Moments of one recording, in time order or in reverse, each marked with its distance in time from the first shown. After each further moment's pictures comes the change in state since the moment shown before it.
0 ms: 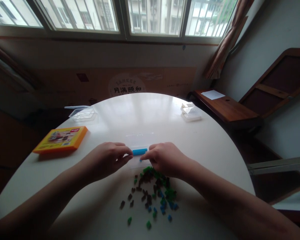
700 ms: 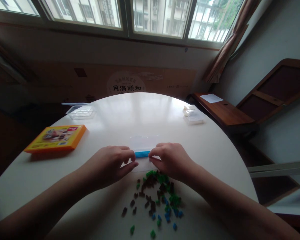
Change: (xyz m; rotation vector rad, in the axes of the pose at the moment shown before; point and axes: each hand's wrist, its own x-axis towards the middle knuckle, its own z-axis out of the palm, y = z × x) left_hand -0.004 0.006 0.001 0.007 -0.053 -0.065; right_hand 0.003 -0.001 0.003 -0.071 0.079 0.177
